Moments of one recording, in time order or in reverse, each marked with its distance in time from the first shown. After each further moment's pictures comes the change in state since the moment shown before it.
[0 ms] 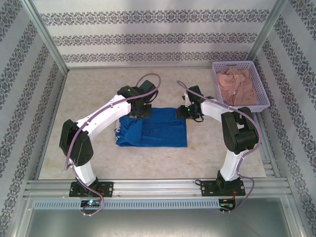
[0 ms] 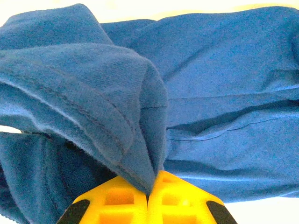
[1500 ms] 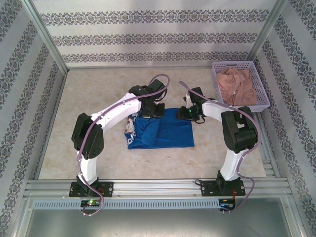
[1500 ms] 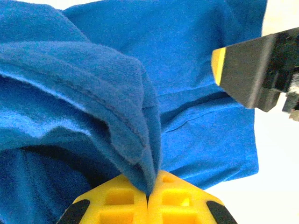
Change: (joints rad) left arm -0.025 0.150 0.099 0.133 0.267 -0.064; right arm -0.026 0.012 -0.034 0.032 -0.078 0.024
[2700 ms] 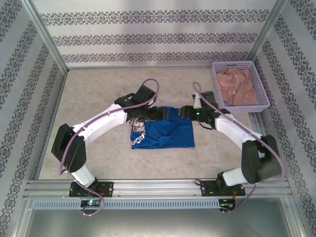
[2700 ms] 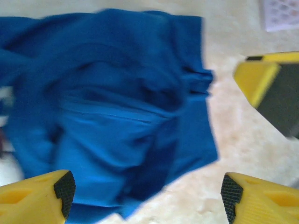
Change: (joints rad) left arm 0.032 -0.261 -0.367 0.318 0.074 0.006; right arm 0.031 -0.397 -0.221 0.135 0.002 0.100
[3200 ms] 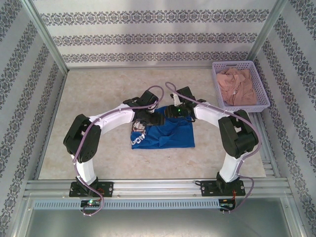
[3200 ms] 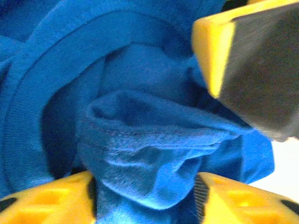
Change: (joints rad) left arm 0.014 0.162 -0.034 0.104 0.060 0.062; right arm 0.128 0.351 0.244 0.000 0.057 -0.132
